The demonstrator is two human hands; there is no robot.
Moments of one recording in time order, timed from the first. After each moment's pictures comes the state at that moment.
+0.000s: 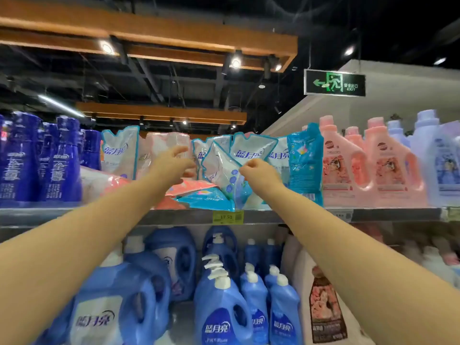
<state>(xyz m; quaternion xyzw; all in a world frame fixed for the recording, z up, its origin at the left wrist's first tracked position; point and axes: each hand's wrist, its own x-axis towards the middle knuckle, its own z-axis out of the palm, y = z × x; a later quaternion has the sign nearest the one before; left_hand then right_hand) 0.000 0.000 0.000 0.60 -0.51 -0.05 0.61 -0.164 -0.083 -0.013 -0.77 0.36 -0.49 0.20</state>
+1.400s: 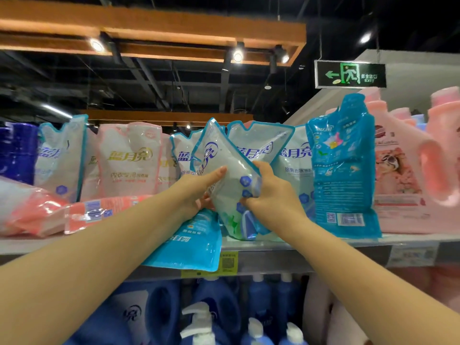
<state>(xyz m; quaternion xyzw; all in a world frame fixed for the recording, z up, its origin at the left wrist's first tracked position) 0.016 -0.216 -0.005 0.46 -0.45 -0.32 0.70 -0.135 -0.254 -0.032 -0.80 0.28 -0.52 0.06</state>
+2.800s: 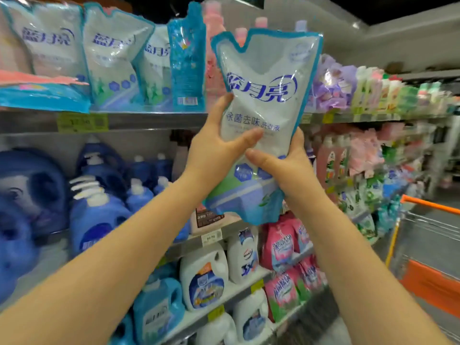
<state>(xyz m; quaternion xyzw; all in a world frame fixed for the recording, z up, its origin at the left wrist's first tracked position) -0.254 -0.046 -0.143 0.30 -0.69 -0.21 0.63 -0.388 -0.017 -0.161 -0.60 0.32 -0.66 0.32</state>
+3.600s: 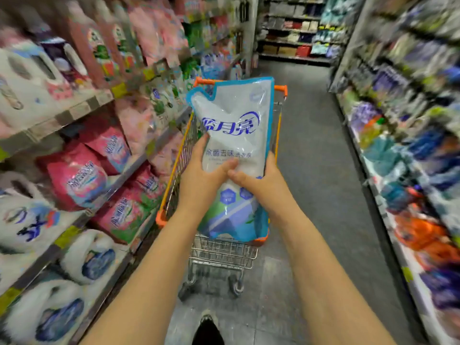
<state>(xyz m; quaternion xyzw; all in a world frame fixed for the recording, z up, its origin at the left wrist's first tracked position) -0.737 0.069 -0.381 0.25 -0.72 -0.51 0.39 -0.820 0.174 -0.370 -0.28 0.62 -0.68 0.27</state>
